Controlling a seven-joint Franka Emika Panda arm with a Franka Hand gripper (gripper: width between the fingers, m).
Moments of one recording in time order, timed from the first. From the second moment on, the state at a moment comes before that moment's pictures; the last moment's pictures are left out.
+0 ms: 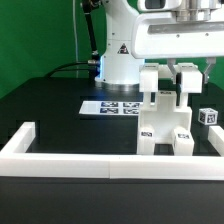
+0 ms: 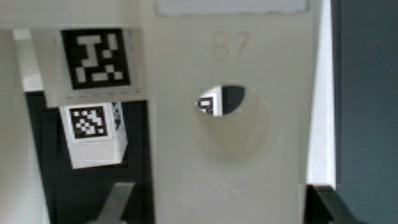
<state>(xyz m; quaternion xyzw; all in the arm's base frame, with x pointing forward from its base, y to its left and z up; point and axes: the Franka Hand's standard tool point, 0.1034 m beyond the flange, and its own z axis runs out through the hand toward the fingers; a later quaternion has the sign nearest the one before) 0.559 0.084 0.125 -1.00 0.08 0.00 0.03</state>
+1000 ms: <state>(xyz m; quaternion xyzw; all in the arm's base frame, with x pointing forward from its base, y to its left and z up) 0.556 0.083 0.123 -1.00 0.07 -0.04 0.03</state>
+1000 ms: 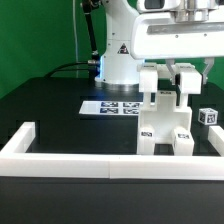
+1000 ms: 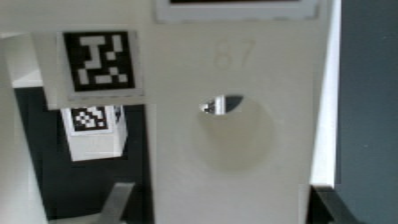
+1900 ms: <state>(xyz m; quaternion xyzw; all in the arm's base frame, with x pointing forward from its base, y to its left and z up) 0.546 0.085 0.116 -1.00 0.05 -0.03 0.03</state>
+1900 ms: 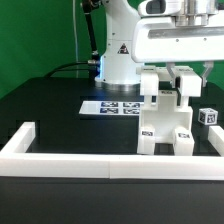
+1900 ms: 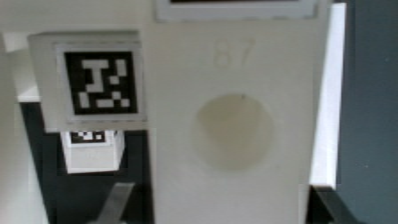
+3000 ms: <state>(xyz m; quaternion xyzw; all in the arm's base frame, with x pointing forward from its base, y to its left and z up) 0.539 0.077 0.087 -1.00 0.05 -0.02 0.02</state>
